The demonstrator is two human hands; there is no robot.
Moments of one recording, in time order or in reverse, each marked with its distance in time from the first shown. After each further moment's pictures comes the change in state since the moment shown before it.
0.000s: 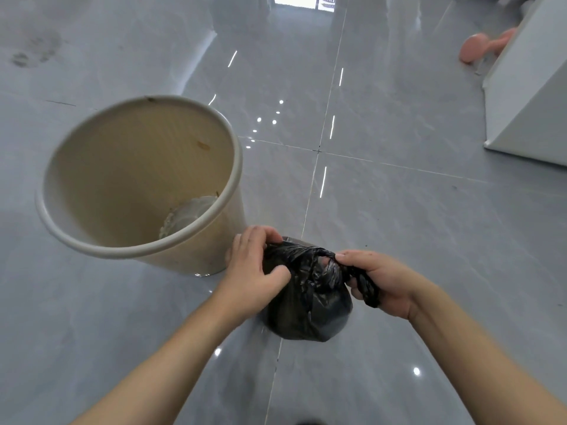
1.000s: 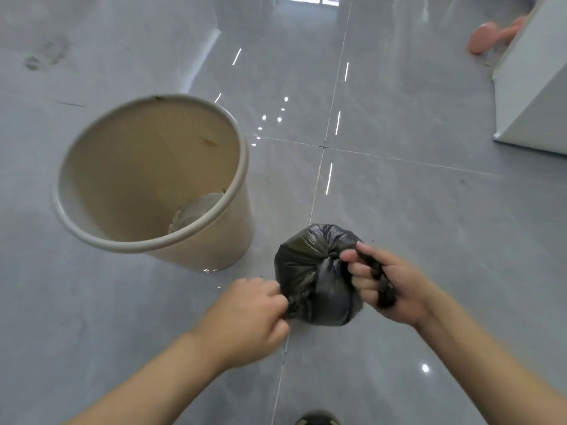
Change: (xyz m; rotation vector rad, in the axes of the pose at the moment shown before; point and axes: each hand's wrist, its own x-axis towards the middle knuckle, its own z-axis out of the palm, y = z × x) left_hand -0.044 -0.001 -0.017 0.798 -0.388 0.404; right_hand -0.002 0.016 -0.006 0.409 -0.105 0.059
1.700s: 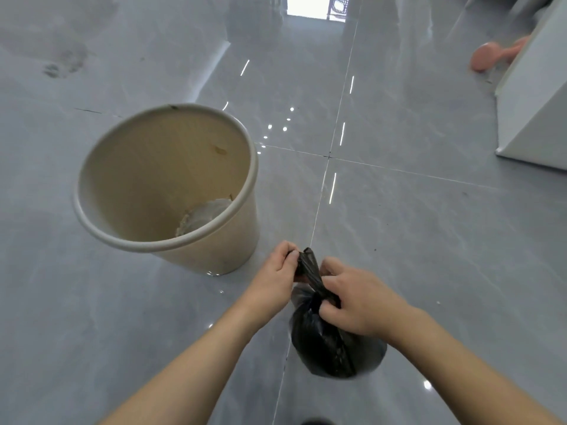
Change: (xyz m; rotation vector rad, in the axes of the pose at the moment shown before) left_hand 0.058 0.009 0.011 -1.337 0.308 -0.505; right_hand 0.003 0.024 0.039 -1.972 0.088 -0.680
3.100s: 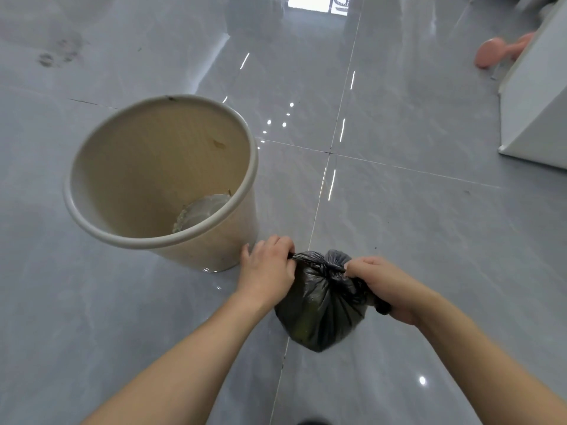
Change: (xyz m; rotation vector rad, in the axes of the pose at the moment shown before) left_hand 0.029 -0.020 -0.007 0.990 0.152 0.142; right_hand 0.003 0.033 -0.009 1.050 -0.052 0.715
